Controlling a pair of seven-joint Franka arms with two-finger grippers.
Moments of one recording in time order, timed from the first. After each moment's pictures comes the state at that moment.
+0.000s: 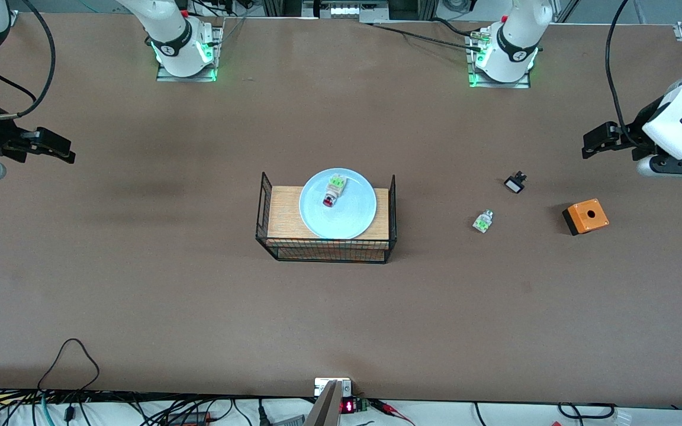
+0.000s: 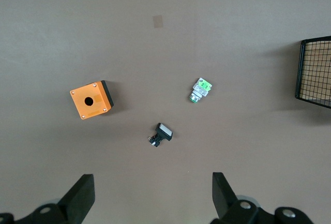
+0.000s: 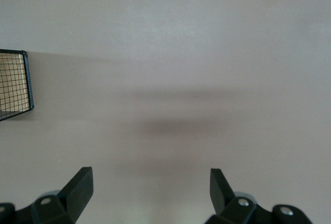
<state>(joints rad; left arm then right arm) 0.07 0.02 -0.11 -1.65 -0.01 1.58 -0.01 0.13 0.05 -0.16 -1.65 0.01 1.63 -0.02</state>
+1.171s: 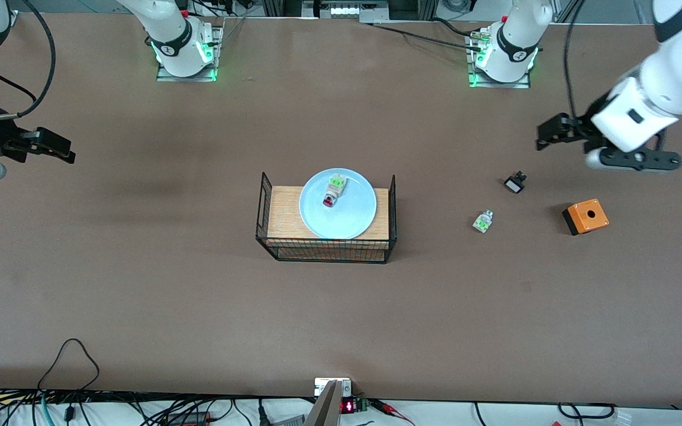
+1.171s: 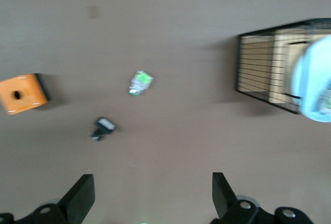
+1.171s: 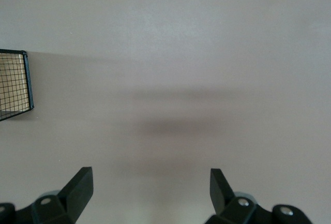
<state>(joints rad) 0.06 0.04 -0.29 -1.61 -0.14 1.57 -0.20 0.13 0.05 -0.16 -1.65 0.01 1.63 -0.02</state>
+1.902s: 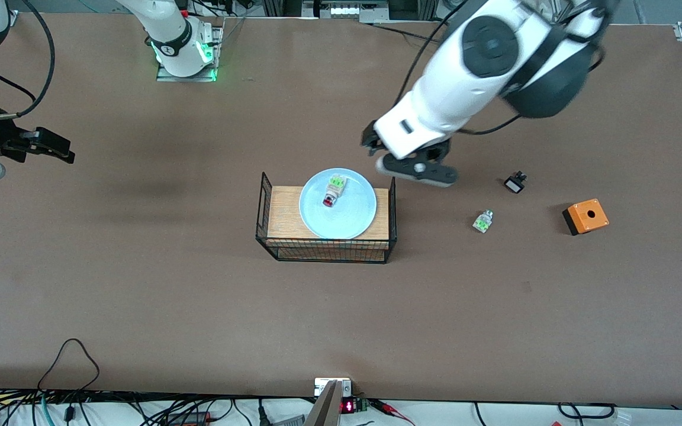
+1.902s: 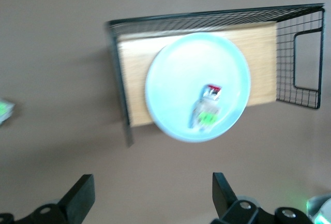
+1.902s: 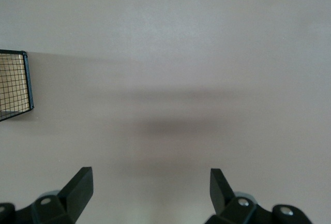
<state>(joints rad) -0.26 0.43 -0.45 -1.34 -0.03 1.79 -0.53 0.13 0.05 -0.16 -1.65 0.01 1.63 -0.02</state>
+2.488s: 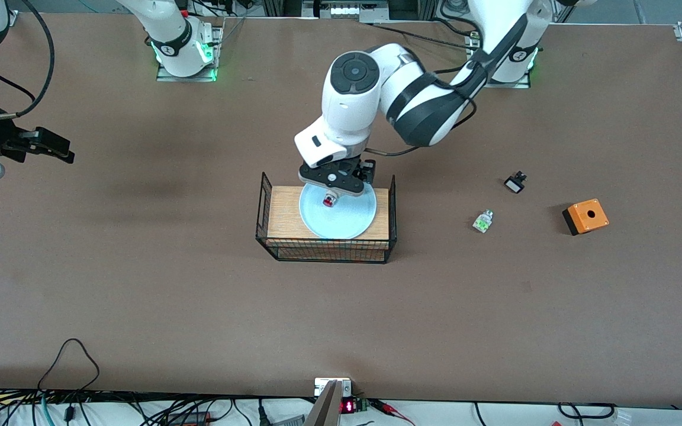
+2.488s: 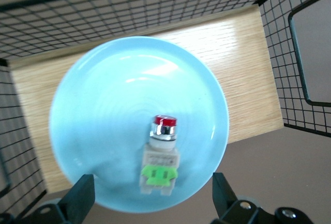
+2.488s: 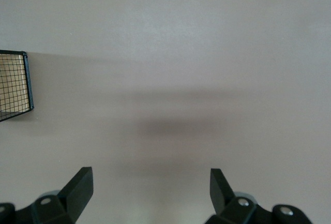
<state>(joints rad) -0.45 0.64 -0.45 -1.33 0.22 2.02 -0.64 0.13 0.05 -0.16 -1.65 0.01 1.63 -0.02</state>
